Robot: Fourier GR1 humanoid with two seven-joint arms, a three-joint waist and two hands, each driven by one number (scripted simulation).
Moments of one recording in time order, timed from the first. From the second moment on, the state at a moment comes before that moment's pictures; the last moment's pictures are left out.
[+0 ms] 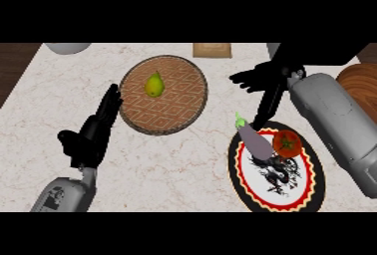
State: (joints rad) left arm -0.19 0.24 -0.24 -1.50 0.16 0.25 0.04; right arm -0.96 -0.39 0.38 -0.74 -0.33 0.73 0.61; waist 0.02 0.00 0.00
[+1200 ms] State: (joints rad) left arm -0.13 0.17 -0.18 -1.50 0.07 0.18 0.01; right arm -0.83 -0.33 0.14 -0.79 -0.35 0.77 0.73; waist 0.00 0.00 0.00
